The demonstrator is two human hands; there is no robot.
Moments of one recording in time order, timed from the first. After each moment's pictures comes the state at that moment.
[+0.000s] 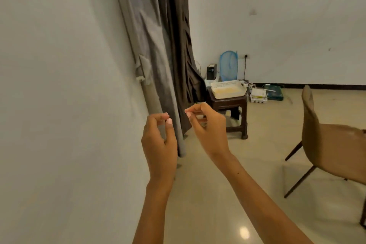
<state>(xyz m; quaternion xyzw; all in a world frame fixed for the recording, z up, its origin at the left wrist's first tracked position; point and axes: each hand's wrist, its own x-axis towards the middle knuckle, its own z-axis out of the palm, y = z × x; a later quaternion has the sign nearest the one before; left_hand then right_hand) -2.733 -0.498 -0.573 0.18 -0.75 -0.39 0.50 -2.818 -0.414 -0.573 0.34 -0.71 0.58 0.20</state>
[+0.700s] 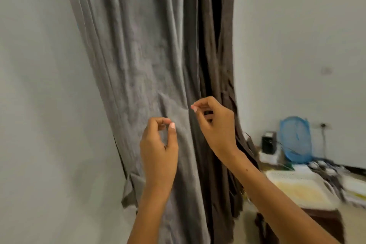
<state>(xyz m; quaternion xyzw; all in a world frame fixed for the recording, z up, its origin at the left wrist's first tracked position) -3.158 -0.667 -0.426 0.17 -0.72 -0.23 0.63 -3.282 -0.610 -0.416 0.45 -0.56 0.66 0.24</state>
